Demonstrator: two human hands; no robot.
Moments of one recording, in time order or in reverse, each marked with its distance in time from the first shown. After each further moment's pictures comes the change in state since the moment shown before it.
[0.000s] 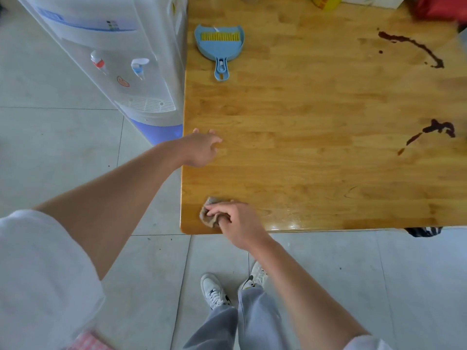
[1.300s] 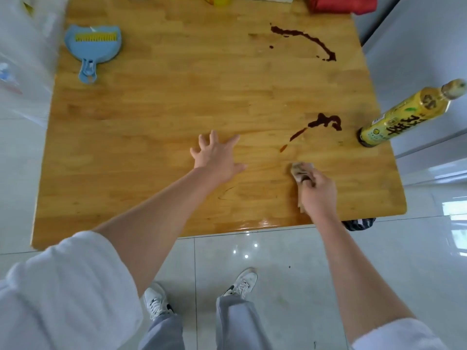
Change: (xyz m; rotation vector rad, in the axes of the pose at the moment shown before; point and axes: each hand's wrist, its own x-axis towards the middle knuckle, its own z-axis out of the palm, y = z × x) left_hand 0.105 0.339 0.086 0.041 0.323 -0.069; right_hand -0.118 0.270 -0.325 0.093 0.621 0.593
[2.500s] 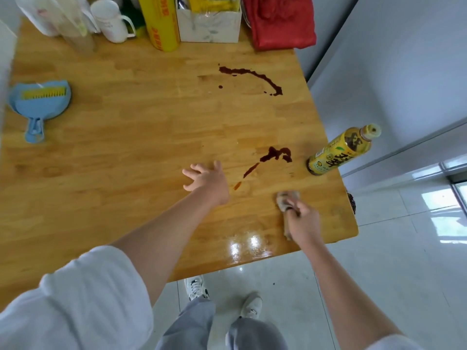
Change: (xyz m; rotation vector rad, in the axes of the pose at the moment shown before) left_hand 0.050 0.111 -0.028 0.040 -0.302 -0.149; right_hand 0.047 0.039 -0.063 0.044 -0.076 0.045
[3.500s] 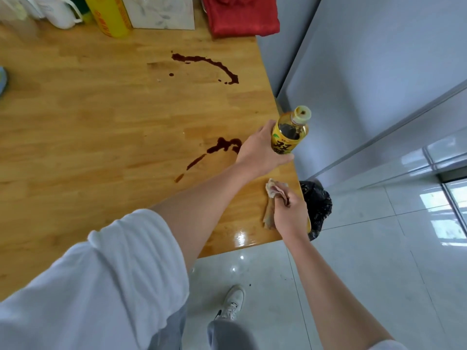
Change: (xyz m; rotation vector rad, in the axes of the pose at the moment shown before) left_hand 0.007 0.227 0.018 -0.588 0.392 0.614; right_hand 0.036 0.050 -0.084 0.248 0.078 0.011
